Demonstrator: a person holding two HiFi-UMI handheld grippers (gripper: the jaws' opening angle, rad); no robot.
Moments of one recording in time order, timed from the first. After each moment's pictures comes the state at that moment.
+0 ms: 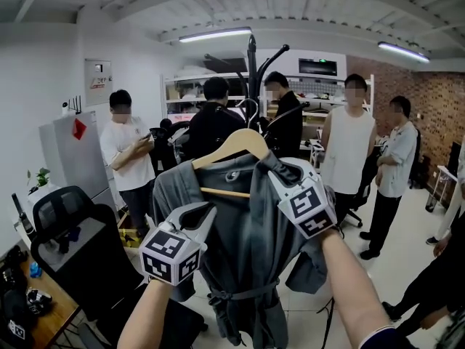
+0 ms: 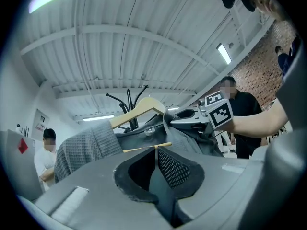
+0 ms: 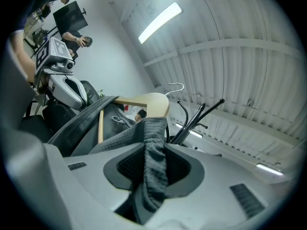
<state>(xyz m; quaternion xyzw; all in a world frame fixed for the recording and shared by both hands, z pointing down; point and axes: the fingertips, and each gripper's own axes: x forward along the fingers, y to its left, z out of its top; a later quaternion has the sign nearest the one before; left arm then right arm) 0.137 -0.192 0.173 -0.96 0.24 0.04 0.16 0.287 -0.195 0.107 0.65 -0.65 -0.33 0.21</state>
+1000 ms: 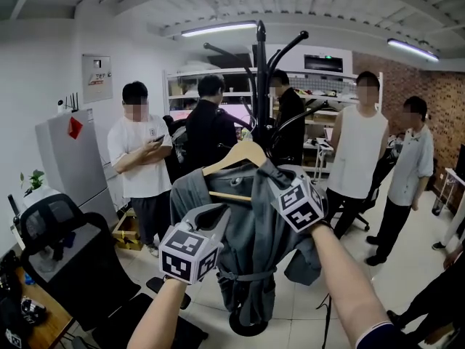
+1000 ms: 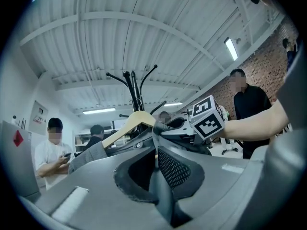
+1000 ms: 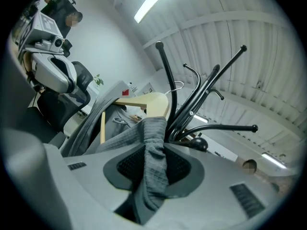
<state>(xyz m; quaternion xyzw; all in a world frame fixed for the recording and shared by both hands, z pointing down) 0.205 -0.290 0.192 -0.96 0.25 0.01 0.13 0.353 -0.345 0.158 0.66 -0.65 -0.26 0.26</state>
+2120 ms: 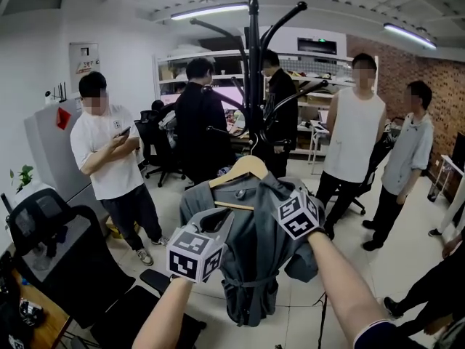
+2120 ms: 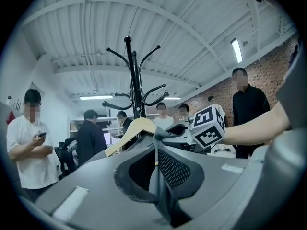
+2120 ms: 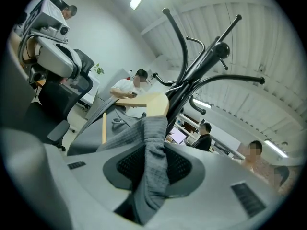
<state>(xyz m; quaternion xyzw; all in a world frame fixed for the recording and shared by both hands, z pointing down) 0.241 -0.312 0.262 -0.97 0.23 -0.02 0.08 0.398 -0.366 0.266 0.67 -0.65 -0.20 0.30</state>
